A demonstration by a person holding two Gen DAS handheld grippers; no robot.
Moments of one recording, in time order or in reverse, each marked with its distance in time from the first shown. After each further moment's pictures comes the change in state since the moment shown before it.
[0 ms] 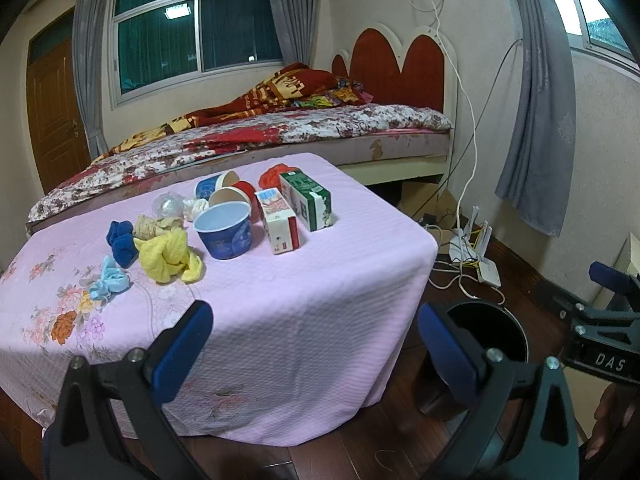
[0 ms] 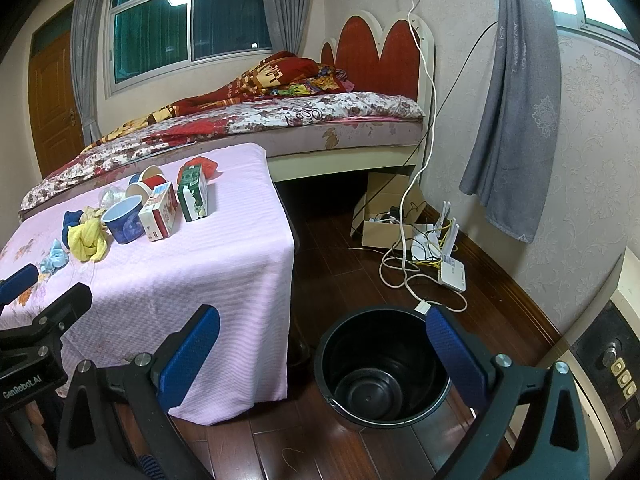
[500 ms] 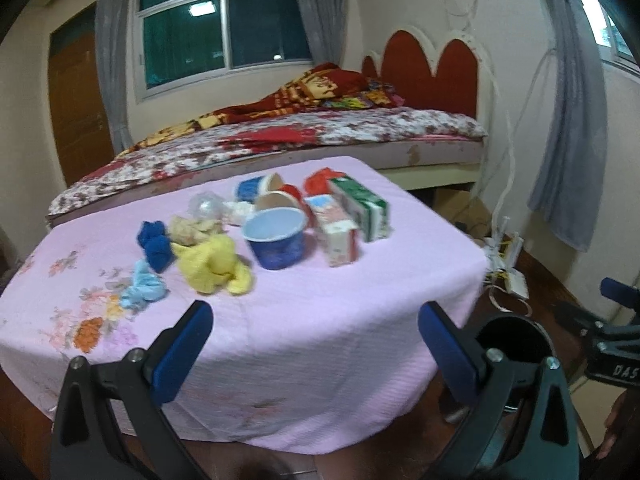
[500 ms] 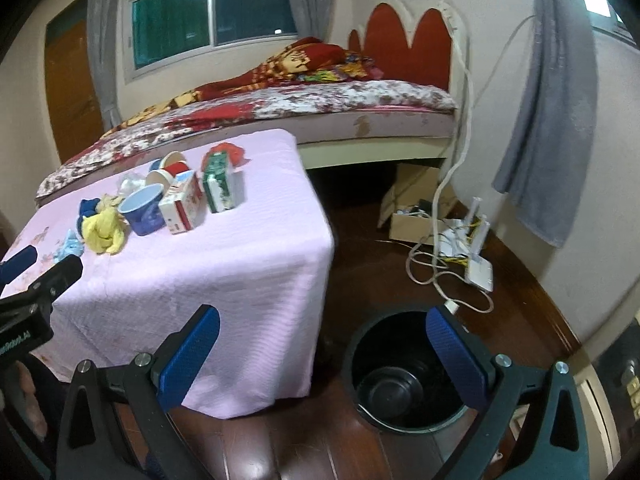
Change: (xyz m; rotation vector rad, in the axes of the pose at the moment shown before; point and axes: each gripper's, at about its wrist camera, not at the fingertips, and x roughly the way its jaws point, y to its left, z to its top) left arm 0.015 0.049 0.017 -0.047 0.002 0.102; right arm 0.032 0.032 0.010 -0.045 0.054 0.099
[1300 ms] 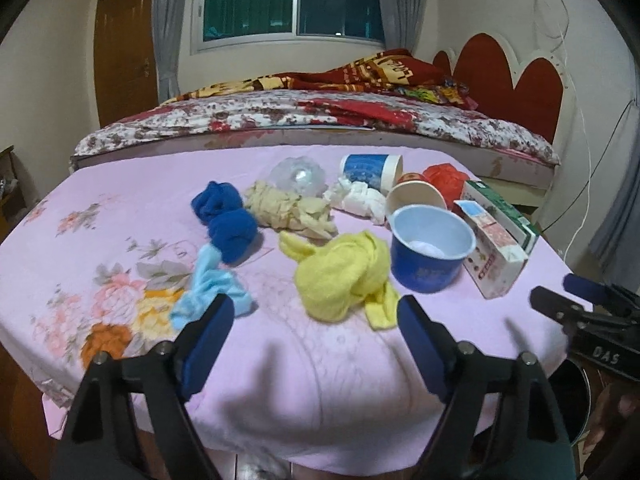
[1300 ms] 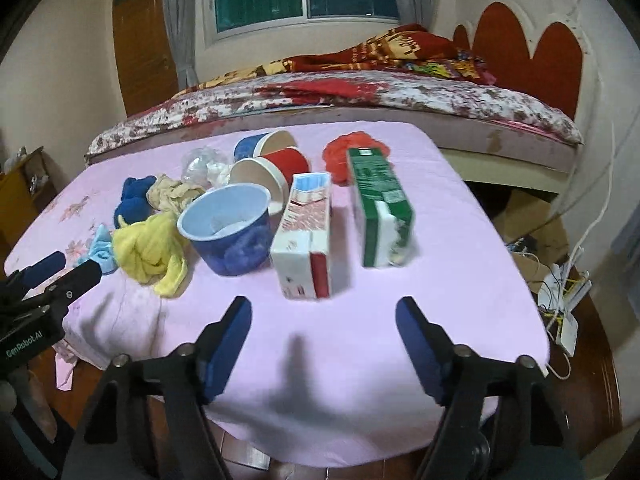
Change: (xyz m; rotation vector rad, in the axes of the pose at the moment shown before) left arm 0.097 0.126 0.007 -0.176 0.075 0.076; right arm 0.147 0.161 0.071 -0.196 0.059 0.233
